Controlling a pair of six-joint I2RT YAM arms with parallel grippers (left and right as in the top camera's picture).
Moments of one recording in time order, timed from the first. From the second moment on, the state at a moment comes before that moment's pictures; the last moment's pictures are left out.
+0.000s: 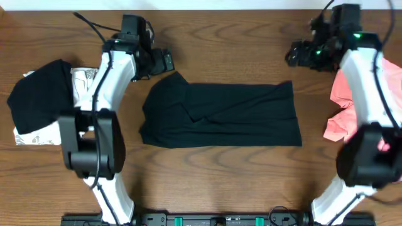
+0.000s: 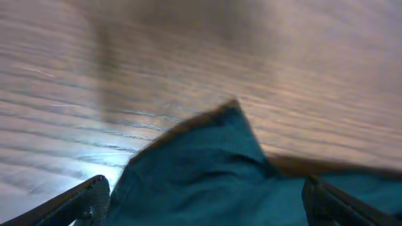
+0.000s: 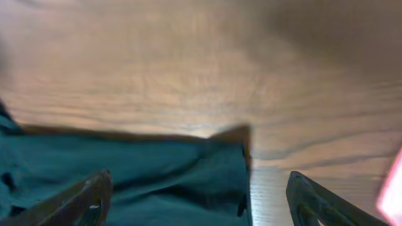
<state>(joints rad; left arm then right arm) -0.10 2.03 1.60 -0.76 0.20 -0.32 -0.06 1.97 1.68 -0.92 -0.26 0.09</state>
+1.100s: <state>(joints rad) -0.13 2.16 1.60 -0.59 0.22 -0.25 -0.06 2.15 1.68 -0.82 -0.30 0.07</state>
